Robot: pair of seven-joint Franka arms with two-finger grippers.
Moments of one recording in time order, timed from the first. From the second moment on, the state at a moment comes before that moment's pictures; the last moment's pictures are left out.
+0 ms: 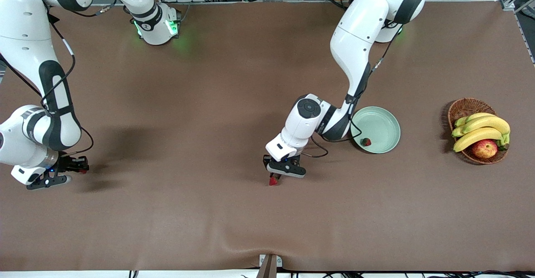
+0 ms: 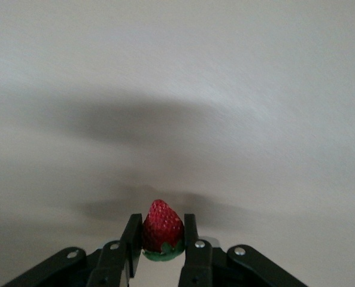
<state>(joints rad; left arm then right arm) -0.68 0.93 0.05 -1.40 -0.09 2.82 -0.45 -0.08 0.69 -0.21 -1.64 0.17 2.30 -0.59</state>
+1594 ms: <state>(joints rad) -0.46 0.53 -0.03 -1.95 -0.09 2.80 -0.28 0.69 0.86 -0.19 -1.35 0.35 2.41 0.71</state>
